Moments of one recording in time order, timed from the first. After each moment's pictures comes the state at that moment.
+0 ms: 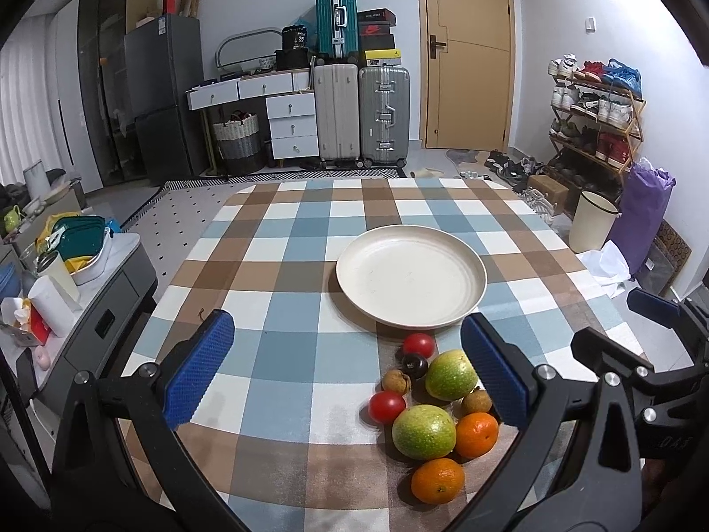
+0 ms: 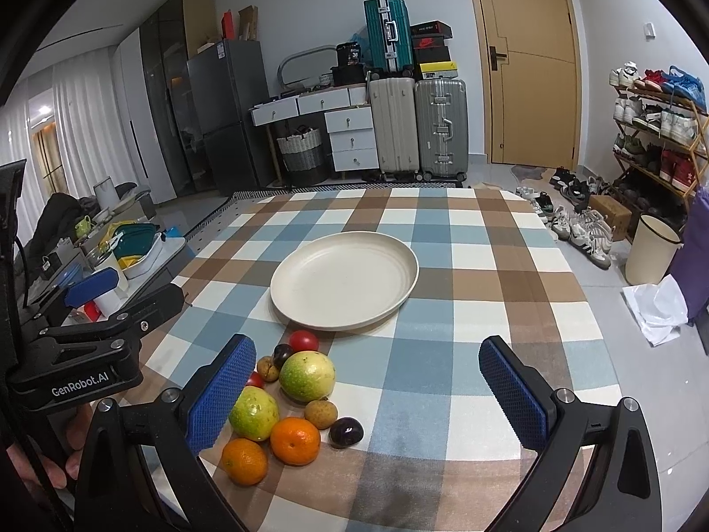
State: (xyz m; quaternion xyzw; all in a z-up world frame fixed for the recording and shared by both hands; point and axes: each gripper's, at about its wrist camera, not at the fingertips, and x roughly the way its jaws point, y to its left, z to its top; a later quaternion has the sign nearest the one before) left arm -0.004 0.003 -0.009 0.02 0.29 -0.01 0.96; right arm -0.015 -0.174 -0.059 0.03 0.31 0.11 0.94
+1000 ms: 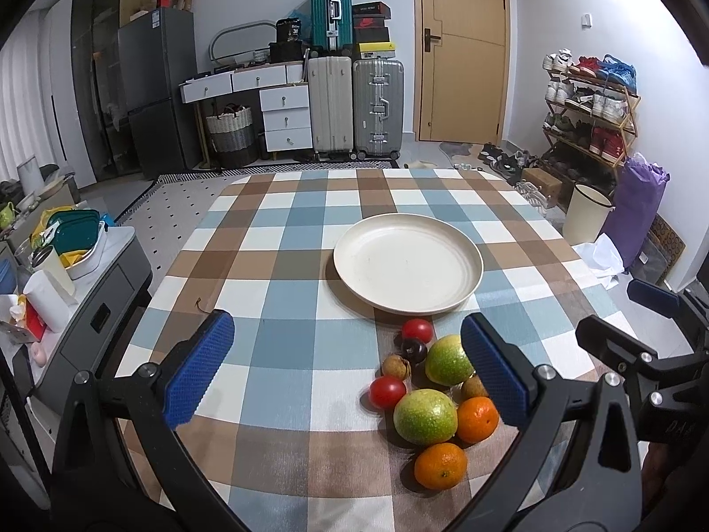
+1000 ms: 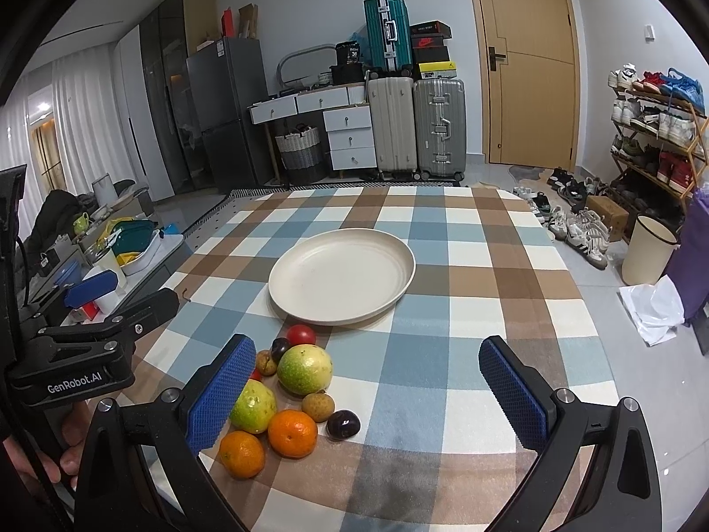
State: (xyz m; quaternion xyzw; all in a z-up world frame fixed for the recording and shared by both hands) left arm -0.012 0.000 -0.020 0.02 0.30 -0.01 0.95; right arm -0.017 -0.177 -0.058 0.02 0.31 0.11 0.94
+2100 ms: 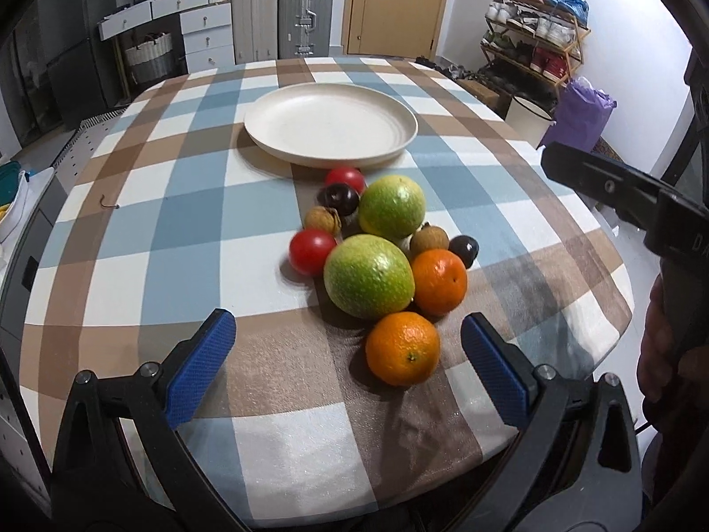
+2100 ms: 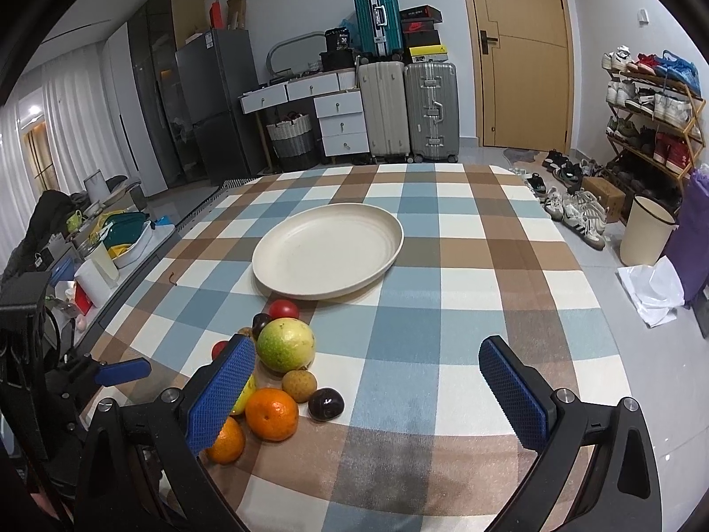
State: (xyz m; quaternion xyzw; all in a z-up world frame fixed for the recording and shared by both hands) left arm -0.019 -0.012 -0.107 0.02 0.45 -0.14 0.88; right arm -0.016 -0.186 -0.083 0.03 0.34 0.10 0.94
